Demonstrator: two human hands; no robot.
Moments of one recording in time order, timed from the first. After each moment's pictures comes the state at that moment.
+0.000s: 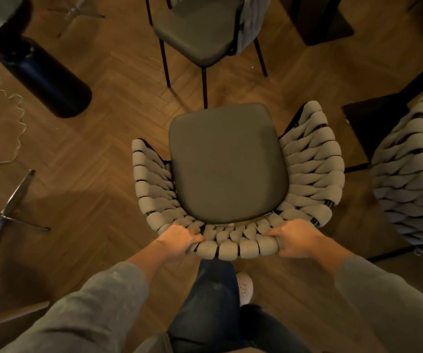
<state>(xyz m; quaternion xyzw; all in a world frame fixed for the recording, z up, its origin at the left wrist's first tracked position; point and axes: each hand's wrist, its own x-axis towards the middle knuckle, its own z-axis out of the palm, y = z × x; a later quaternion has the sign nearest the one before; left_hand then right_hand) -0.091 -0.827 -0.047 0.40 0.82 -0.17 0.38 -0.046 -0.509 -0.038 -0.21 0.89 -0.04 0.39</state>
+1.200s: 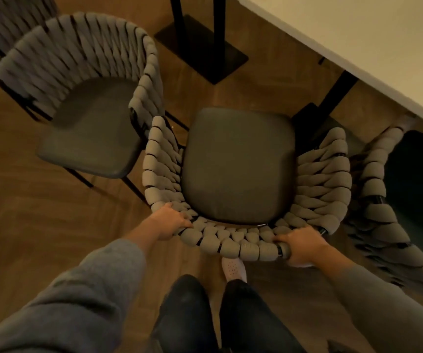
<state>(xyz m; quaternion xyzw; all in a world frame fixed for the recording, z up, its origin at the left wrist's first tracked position) -0.604 -0.574 -0.045 0.61 0.67 -0.31 0.29 -0.335 -0.323 -0.067 0.10 0.92 -0.08 0.37</state>
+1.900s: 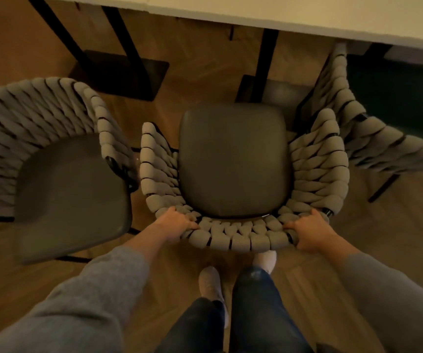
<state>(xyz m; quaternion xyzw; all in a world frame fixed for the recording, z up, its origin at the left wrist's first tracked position) -0.729 -0.579 -0.044 0.75 0.50 -0.36 0.24 -0.381 -0.477 -0.065 0.35 0.86 -0.13 0.35</state>
